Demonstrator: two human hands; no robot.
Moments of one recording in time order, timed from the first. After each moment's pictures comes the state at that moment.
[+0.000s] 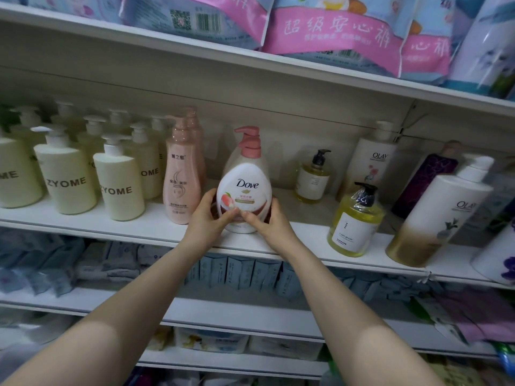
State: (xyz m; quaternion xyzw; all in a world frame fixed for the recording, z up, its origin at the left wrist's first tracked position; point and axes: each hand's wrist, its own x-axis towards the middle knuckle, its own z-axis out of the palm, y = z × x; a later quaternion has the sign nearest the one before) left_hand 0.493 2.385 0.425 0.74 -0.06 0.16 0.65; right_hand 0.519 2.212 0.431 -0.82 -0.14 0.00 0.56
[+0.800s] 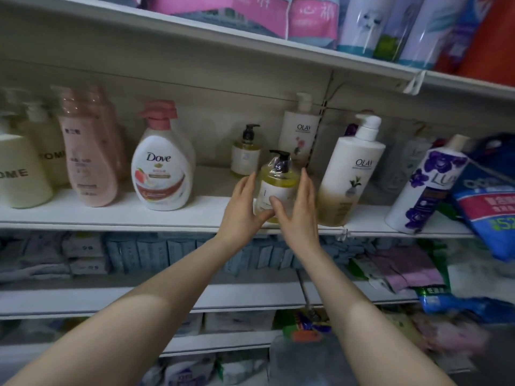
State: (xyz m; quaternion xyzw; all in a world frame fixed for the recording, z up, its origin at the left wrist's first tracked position) left_hand 0.480 2.174 0.425 0.84 -0.19 0.22 0.45; right_hand 0.462 2.035 0.429 -0.87 -0.07 -0.29 0.39
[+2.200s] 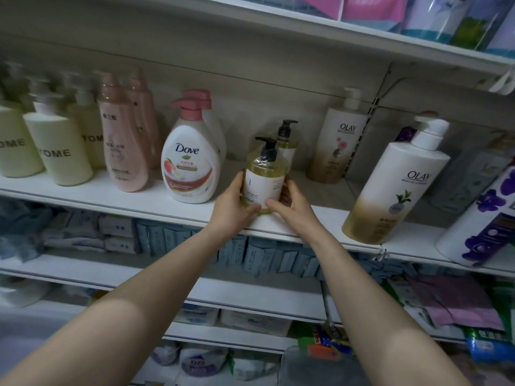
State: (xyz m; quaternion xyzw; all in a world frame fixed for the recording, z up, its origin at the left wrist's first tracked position) left_hand 0.505 2.231 0.408 0.83 -0.07 0.19 0.52; right_hand 0.527 2.061 0.426 -0.80 -0.16 0.02 0.57
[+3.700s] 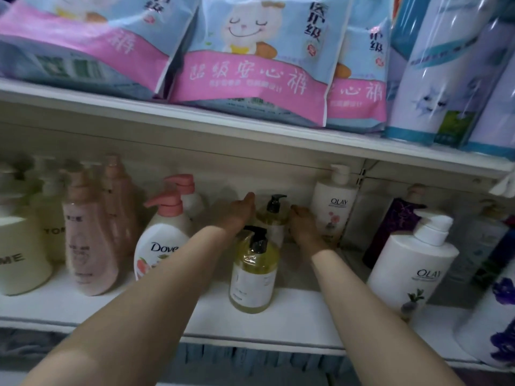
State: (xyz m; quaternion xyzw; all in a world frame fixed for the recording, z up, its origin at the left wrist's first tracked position) left_hand 0.631 2.225 0.528 0.75 0.06 0.02 0.66; right_hand 0.663 2.065 0.506 -0.83 0.02 -0.07 0.55
